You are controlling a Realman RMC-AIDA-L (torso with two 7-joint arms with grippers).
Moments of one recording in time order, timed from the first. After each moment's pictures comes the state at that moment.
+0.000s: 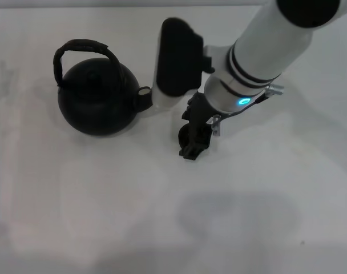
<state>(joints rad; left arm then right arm) -0.39 -2.08 2.53 0.15 -1.39 1.23 -0.40 0.96 2.03 -2.07 -0.92 0.89 1.11 -0.73</state>
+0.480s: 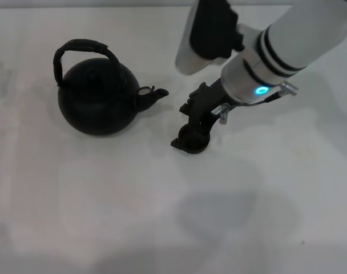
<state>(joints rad) -0.39 -2.08 2.53 0.14 -1.39 1.23 -0.40 0.84 2.02 -1.83 -0.92 0.99 1.14 -0.87</state>
